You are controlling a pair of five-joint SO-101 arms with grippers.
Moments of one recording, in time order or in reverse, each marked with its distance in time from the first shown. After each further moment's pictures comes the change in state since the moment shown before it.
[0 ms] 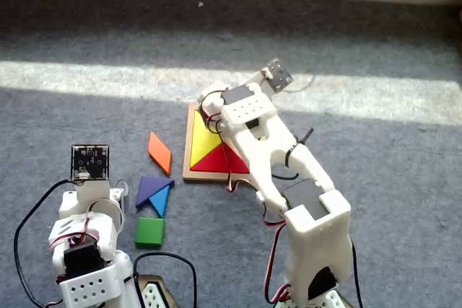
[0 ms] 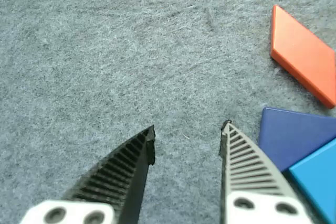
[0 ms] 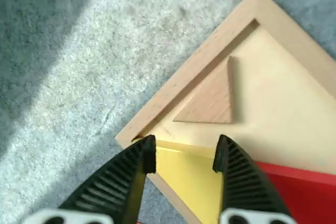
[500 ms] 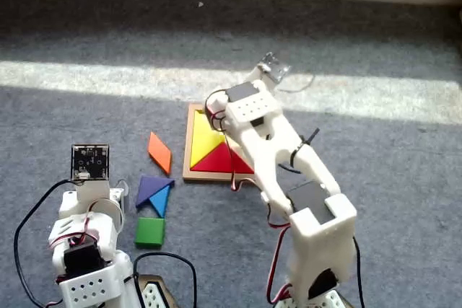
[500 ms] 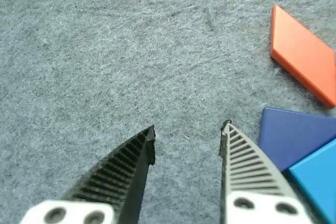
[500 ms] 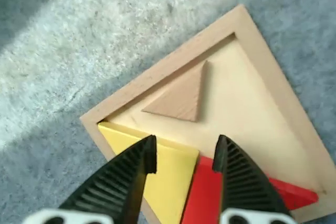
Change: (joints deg) left arm 0.0 0.0 0.0 0.0 0.0; right arm 2.7 -4.0 0.0 9.8 16.6
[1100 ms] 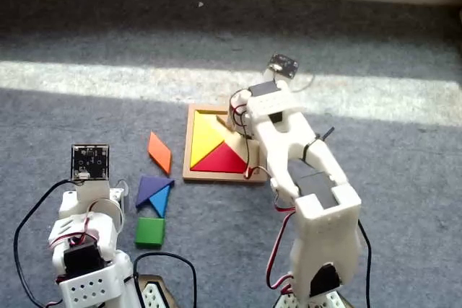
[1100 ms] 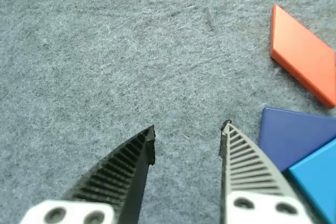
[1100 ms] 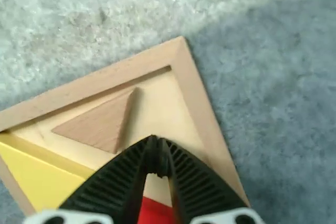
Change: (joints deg) left arm 0.0 0.0 0.0 0.0 0.0; right arm 5.8 7.1 1.7 0.3 17.5
